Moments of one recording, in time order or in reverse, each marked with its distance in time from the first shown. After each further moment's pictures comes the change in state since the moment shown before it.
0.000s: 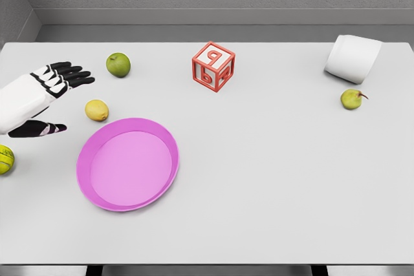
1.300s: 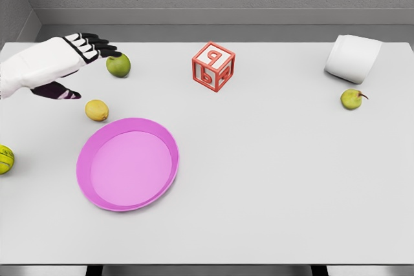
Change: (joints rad) left arm -0.397 -0.198 -0.057 0.121 -0.024 -0.002 -0.496; right arm 0.000 0.000 0.001 0.002 0.004 0.000 0.000
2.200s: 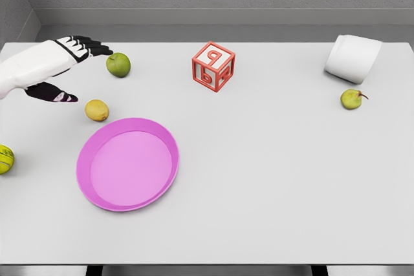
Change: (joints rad) left arm 0.009 -0.005 0.017 0.077 0.086 0.000 -0.009; right arm 0.000 0.000 0.000 0.000 0.000 0.000 0.000
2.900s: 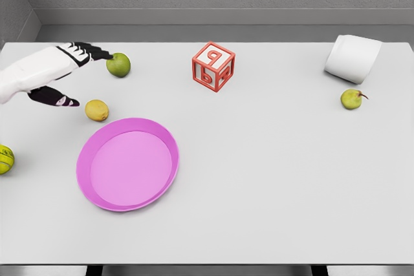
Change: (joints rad) left arm 0.003 -0.017 -0.009 0.052 -0.003 0.000 0.000; right arm 0.000 0.000 0.000 0.000 0.000 0.000 0.000
